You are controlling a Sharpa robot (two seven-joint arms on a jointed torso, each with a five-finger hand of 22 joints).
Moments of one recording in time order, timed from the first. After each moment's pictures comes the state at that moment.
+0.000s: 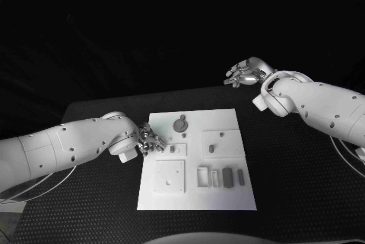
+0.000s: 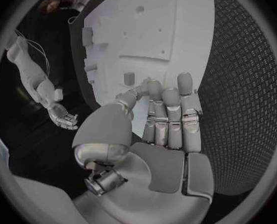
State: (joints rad) left arm 1.28 -0.67 -0.21 1.31 -0.78 -0.02 -0.54; left_hand 0.98 0.04 0.42 -0.11 0.33 1.10 0.04 0.37 0.69 1.34 -0.07 0.67 0.77 1.18 -0.11 1.12 0.71 0.01 1.29 -0.22 0.23 1.31; right arm 1.30 -0.65 0.03 1.06 -0.91 -0.30 0.06; right_hand 1.11 -0.10 0.53 -0.29 0.05 0.83 0.20 0.21 0.59 0.92 0.12 0.62 0.32 1.03 0.07 0.44 0.80 0.25 0.76 0.17 0.65 1.09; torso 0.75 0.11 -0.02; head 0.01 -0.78
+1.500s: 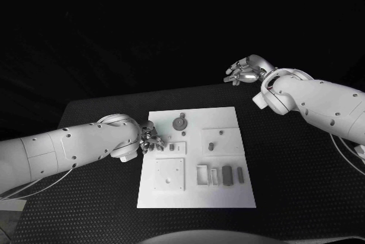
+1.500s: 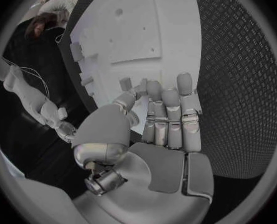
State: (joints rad) left arm 1.27 -0.67 -0.23 1.35 -0.99 -0.04 -0.50; left_hand 0.95 0.02 0.45 -0.14 0.32 1.12 0.04 0.37 0.69 1.34 -0.07 0.67 0.77 1.18 -0.12 1.12 0.71 0.01 1.29 -0.22 0.23 1.31; right arm 1.30 -0.65 0.03 1.06 -0.91 -0.30 0.06; right_hand 1.11 -0.09 0.53 -0.29 0.05 0.83 0.20 0.21 0.59 0.92 0.12 0.62 0.32 1.03 0.07 0.44 0.80 0.25 0.76 0.17 0.65 1.09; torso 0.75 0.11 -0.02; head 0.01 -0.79
